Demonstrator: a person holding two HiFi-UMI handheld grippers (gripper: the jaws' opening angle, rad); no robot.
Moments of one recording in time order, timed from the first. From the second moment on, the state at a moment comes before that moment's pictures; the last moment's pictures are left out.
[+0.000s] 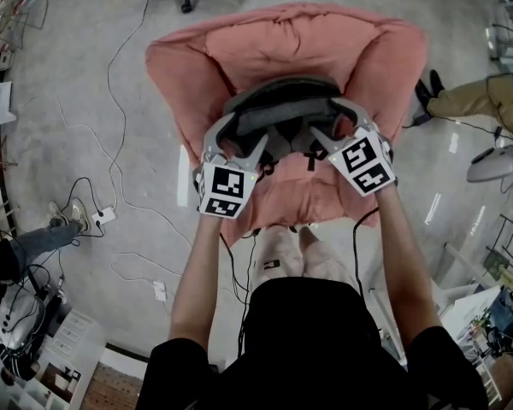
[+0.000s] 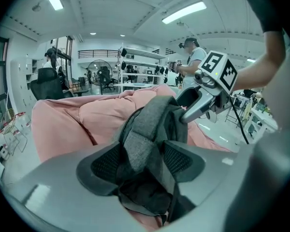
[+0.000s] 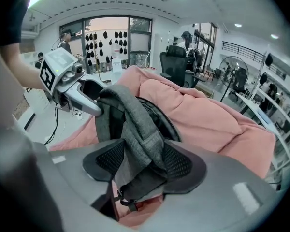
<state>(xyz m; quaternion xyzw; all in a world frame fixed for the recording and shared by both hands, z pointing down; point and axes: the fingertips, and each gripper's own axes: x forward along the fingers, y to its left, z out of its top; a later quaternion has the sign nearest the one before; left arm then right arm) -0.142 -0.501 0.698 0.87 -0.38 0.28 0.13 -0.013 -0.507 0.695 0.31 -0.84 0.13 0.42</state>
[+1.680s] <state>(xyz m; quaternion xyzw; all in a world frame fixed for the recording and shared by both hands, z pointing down) -0.101 -0.380 0.667 0.87 -0.37 0.29 0.17 0.028 -0.384 0.673 0.36 -0.84 0.21 0.36</state>
